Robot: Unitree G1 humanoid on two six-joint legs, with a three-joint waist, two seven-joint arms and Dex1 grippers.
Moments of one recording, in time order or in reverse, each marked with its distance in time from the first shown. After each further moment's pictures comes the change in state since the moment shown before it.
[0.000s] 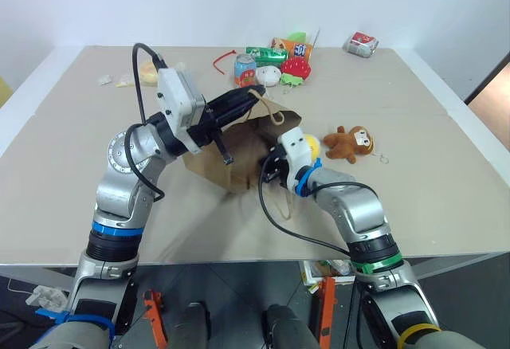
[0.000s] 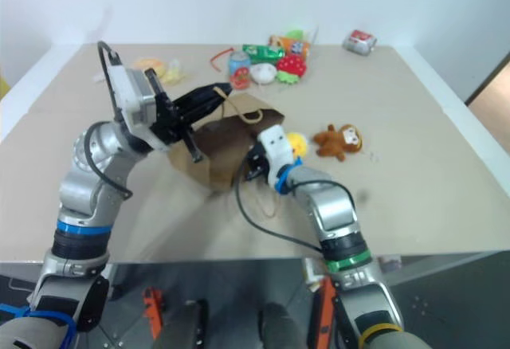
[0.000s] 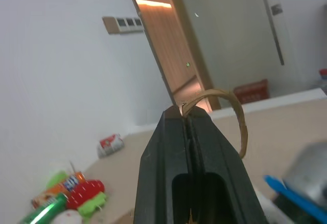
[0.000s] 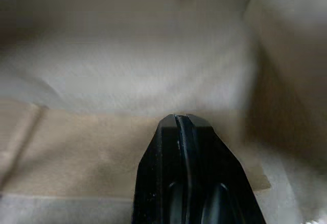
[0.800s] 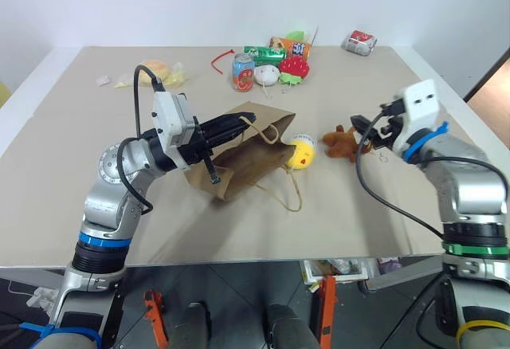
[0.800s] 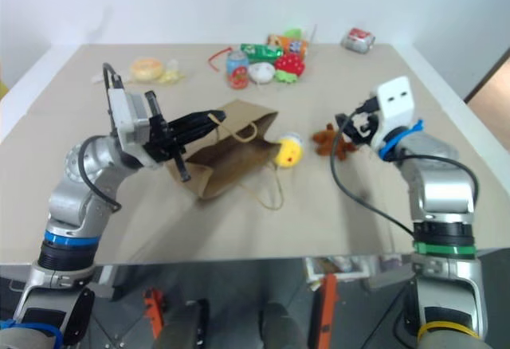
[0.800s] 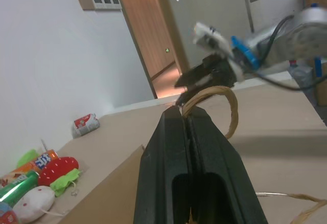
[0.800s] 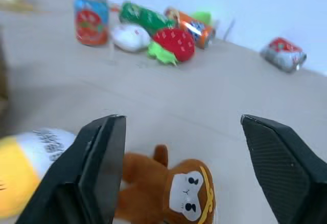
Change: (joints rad) left arm 0.072 0.065 0.006 -0.018 -0.058 0.024 -0.082; right arm -0.024 -0.421 -0.268 0.140 -0.044 -0.223 0.064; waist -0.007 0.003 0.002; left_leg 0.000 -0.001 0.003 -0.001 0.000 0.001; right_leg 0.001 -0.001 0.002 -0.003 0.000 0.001
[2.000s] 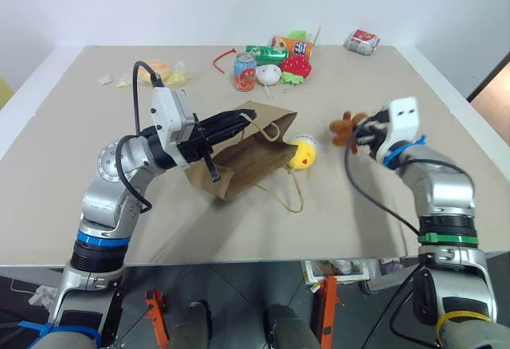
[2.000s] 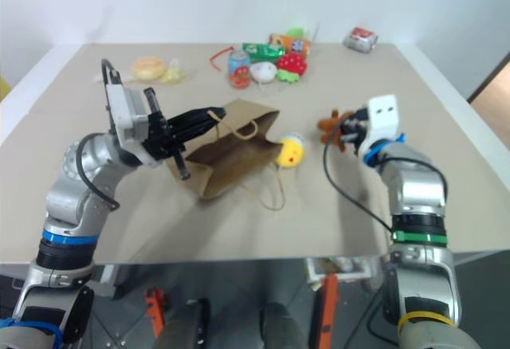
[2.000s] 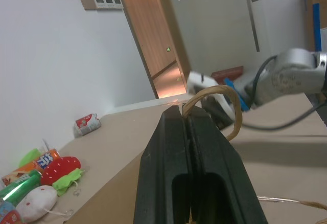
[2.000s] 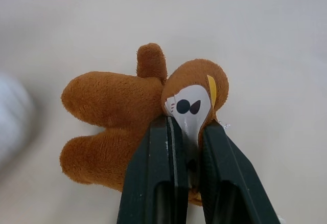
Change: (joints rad) left arm -0.010 0.007 0.003 -0.016 -0.009 0.025 0.012; right arm -0.064 0.111 -0.010 0.245 -0.045 -0.001 -0.085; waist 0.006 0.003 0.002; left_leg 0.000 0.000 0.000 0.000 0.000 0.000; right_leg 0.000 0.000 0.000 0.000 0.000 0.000
